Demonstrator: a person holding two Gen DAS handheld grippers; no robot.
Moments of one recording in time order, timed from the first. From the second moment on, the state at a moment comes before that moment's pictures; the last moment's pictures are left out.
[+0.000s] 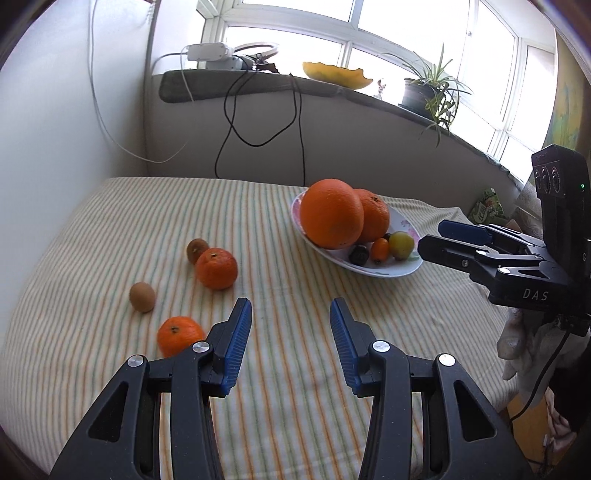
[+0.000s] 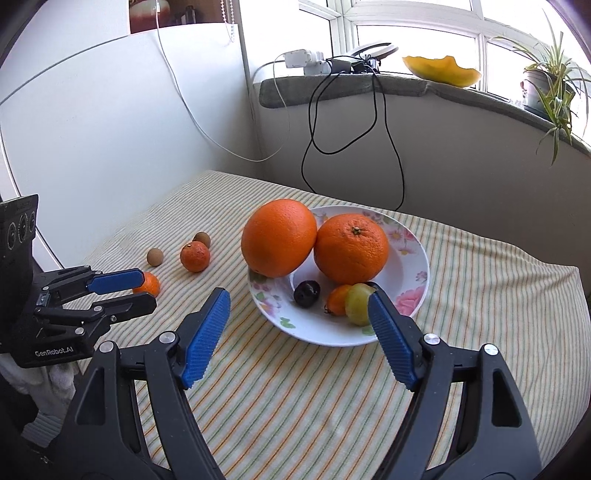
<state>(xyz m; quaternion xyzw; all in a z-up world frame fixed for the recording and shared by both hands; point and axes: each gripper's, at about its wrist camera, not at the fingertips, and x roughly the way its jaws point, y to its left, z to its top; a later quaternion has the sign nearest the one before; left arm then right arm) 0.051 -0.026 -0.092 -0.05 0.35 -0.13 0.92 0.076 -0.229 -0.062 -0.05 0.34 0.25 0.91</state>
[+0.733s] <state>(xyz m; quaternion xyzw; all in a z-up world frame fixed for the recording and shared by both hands) 0.037 0.038 -0.118 -0.10 0.37 -0.08 0.92 0.079 -0.137 -0.067 -0.07 0.37 0.33 0.87</state>
